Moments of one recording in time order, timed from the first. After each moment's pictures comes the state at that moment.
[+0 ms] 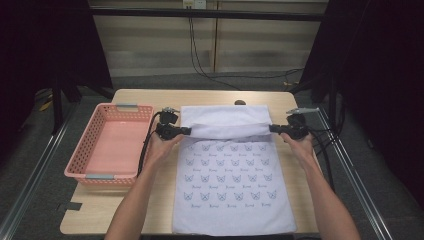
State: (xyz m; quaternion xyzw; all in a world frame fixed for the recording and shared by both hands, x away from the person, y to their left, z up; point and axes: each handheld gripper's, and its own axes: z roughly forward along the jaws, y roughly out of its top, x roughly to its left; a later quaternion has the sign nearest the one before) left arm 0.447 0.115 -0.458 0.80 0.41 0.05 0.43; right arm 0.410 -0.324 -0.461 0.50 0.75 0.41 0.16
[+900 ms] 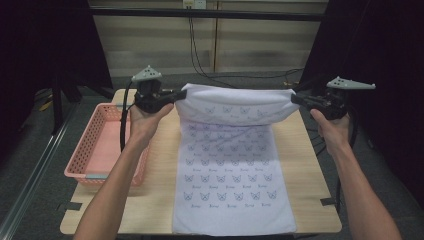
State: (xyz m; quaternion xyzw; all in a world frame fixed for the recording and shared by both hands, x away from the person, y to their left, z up) left arm 0.396 0.136 -0.311 0.76 0.31 0.13 0.55; right arm 0.358 -0.346 -0.320 0.42 0.70 0.53 0.23
